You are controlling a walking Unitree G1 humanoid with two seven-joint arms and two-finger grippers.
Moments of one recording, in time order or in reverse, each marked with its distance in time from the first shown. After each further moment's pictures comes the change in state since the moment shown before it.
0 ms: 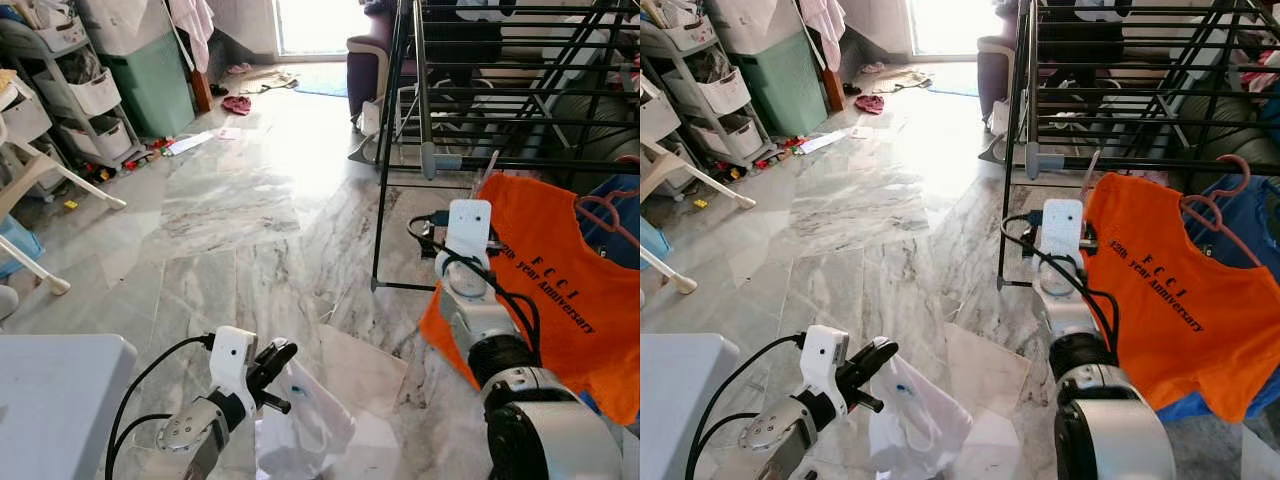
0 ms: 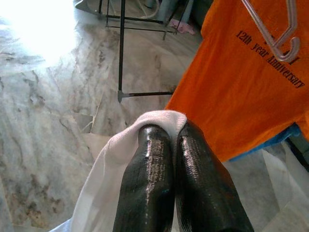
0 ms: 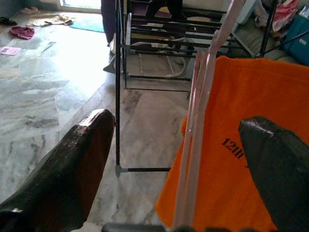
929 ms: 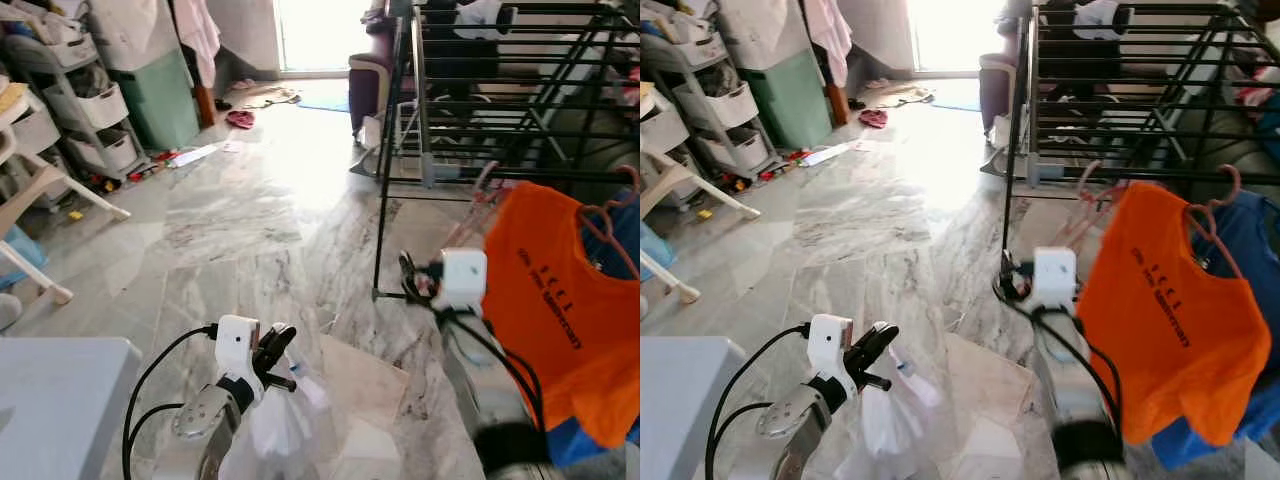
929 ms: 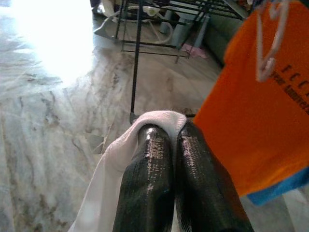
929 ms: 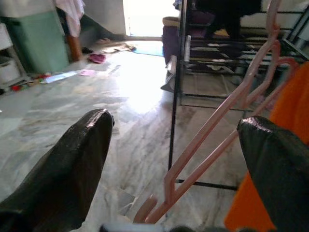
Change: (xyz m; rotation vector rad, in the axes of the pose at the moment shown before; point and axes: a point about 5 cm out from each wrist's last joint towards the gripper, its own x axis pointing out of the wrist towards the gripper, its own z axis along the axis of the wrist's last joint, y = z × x) left arm 0.019 0.004 0.004 -0.014 -0.068 0.070; right arm -0.049 0.008 -0.032 0.073 -0.089 0.260
